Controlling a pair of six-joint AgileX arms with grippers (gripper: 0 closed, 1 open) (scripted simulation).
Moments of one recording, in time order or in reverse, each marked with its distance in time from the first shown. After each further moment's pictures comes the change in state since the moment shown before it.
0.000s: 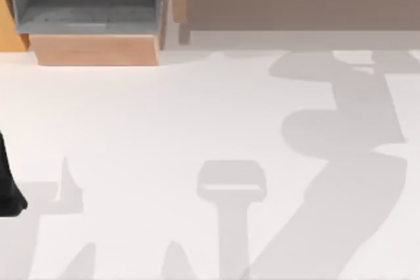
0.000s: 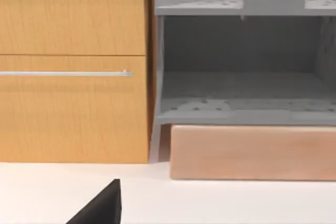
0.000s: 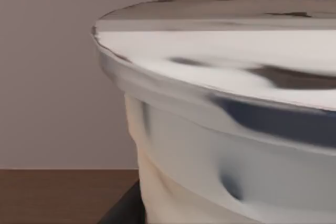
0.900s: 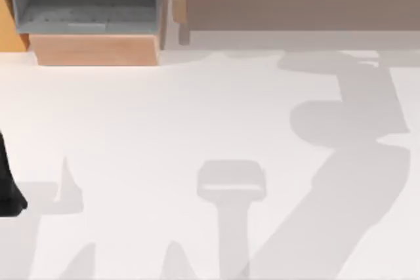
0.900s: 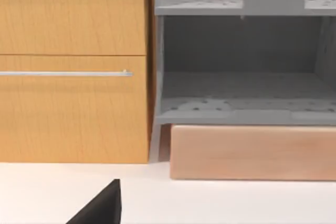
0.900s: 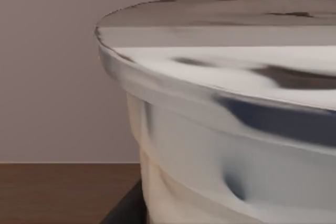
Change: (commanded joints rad) left arm 0.000 0.000 0.000 0.000 0.000 0.000; right arm 0.009 0.058 0.038 0.012 0.008 0.001
